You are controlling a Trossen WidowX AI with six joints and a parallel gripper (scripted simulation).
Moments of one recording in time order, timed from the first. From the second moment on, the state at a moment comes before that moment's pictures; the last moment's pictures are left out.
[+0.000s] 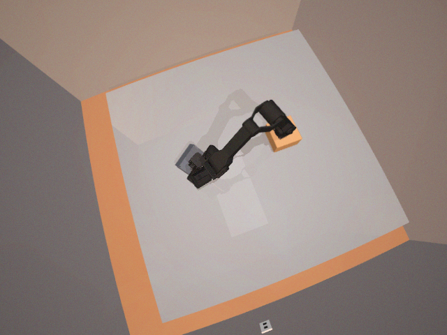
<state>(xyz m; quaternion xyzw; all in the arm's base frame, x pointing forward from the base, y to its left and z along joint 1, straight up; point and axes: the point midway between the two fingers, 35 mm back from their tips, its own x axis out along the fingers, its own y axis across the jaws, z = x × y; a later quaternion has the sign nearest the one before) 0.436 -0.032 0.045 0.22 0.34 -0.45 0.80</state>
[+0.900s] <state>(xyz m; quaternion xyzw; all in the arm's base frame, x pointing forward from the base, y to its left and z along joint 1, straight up) 0.418 0.001 0.081 0.22 0.34 -0.45 0.79</state>
